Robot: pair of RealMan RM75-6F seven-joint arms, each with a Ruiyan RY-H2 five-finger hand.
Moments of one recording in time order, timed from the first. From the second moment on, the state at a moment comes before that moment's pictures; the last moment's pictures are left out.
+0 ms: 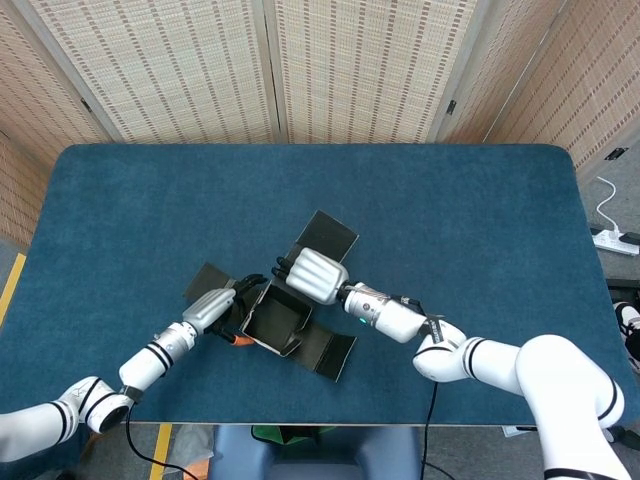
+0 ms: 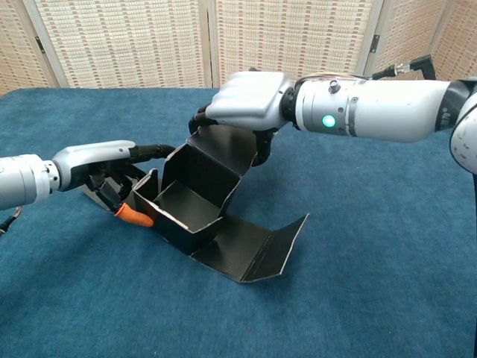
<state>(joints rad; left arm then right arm) -0.76 -1.52 -0.07 -1.24 1.50 0.76 -0.68 1.17 -1.64 0.07 -1.11 -1.51 0.77 -0.35</state>
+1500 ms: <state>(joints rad) -0.73 -1.47 -0.01 -1.22 1.52 0.82 -1.23 0.91 -1.47 0.12 -1.39 -1.53 1.17 -0.11</state>
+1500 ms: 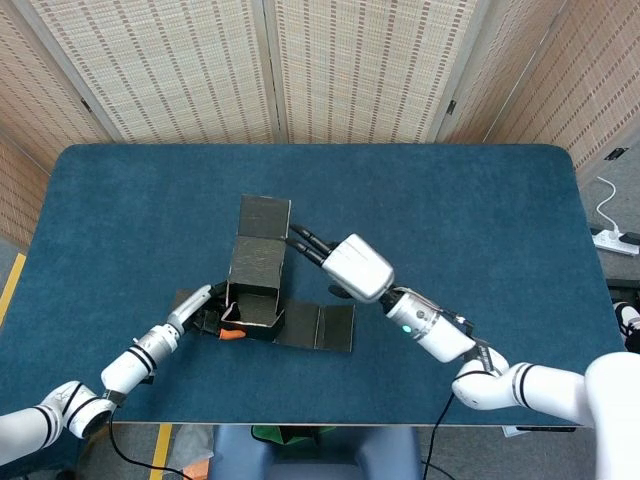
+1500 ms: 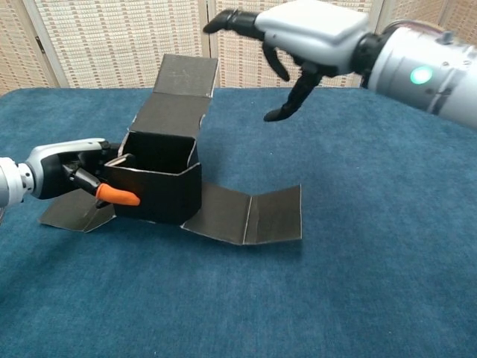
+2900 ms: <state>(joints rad) -0.83 -1.23 0.08 -1.39 1.67 0.96 -2.00 0.94 -1.94 0.36 -0.99 -1.62 1.53 0.23</state>
